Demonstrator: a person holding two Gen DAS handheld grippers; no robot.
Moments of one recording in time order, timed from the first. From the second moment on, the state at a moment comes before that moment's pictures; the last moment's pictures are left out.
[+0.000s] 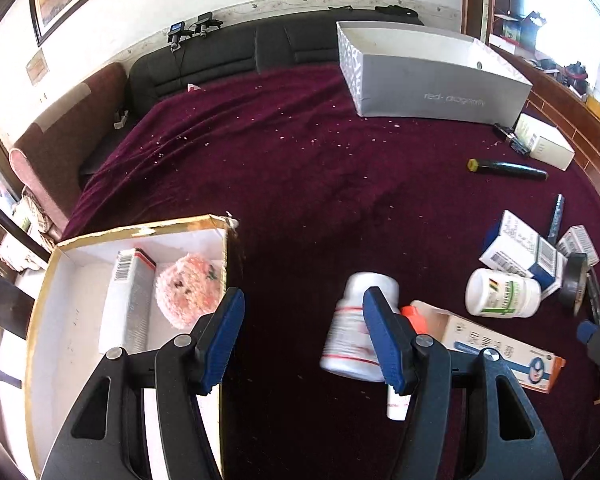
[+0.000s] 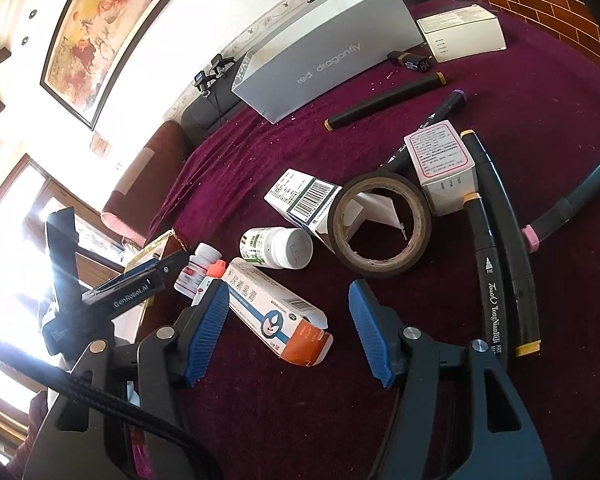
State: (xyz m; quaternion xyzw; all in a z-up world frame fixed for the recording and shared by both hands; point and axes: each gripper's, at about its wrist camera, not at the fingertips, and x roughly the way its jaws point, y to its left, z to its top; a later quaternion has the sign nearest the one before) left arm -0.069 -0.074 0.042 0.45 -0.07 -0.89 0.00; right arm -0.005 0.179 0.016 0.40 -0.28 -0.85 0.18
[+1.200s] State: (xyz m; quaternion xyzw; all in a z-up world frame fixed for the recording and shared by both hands) left arm -0.078 -0.048 0.016 0.48 -0.11 -0.86 -0.08; right arm -0.007 0.176 0.010 0.41 -0.28 -0.85 0.19
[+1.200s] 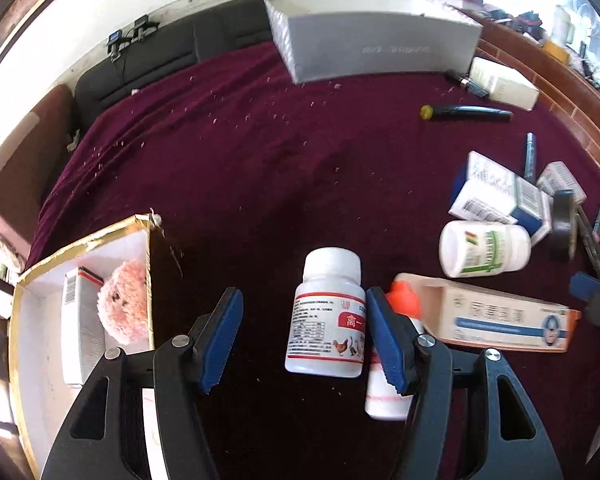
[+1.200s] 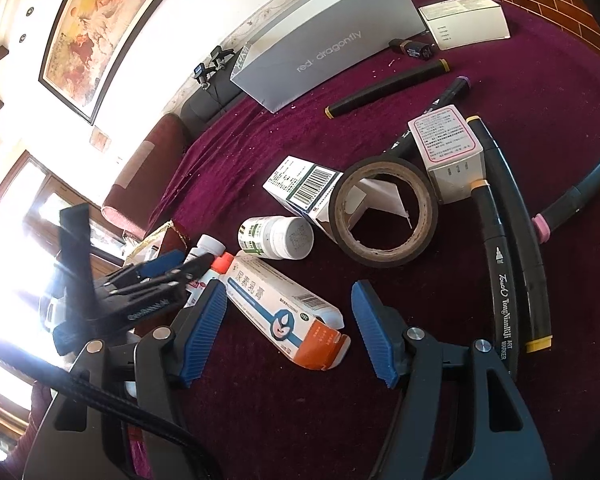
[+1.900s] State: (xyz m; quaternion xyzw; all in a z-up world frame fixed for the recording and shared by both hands) left arm 0.005 -0.101 0.078 0.42 0.04 -0.90 -0.13; right arm -0.004 0.172 0.010 0.41 -0.22 -0.88 0.10
